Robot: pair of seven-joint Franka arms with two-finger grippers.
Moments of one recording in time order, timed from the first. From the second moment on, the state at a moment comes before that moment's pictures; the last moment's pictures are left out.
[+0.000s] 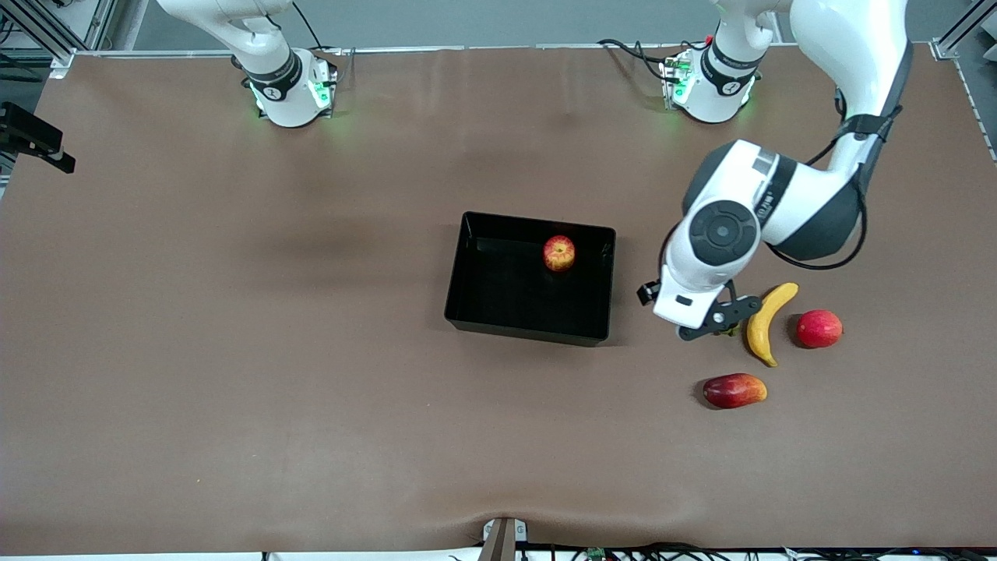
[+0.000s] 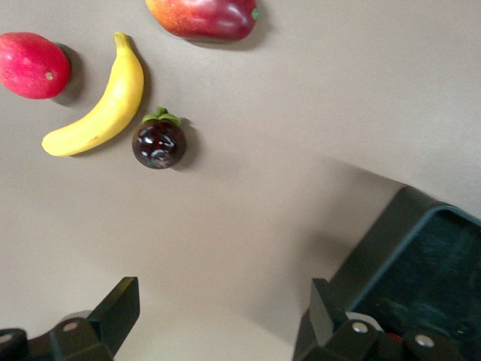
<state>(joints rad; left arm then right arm) -0.04 0.44 -0.43 -1.61 0.28 1.77 -0.89 0.07 -0.05 -0.17 -1.49 0.02 1.41 -0.19</state>
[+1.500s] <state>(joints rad) 0.05 0.44 -0.43 -1.77 0.28 1.84 -0.81 0.06 -0.05 -0.17 -1.49 0.02 1.41 -0.19</state>
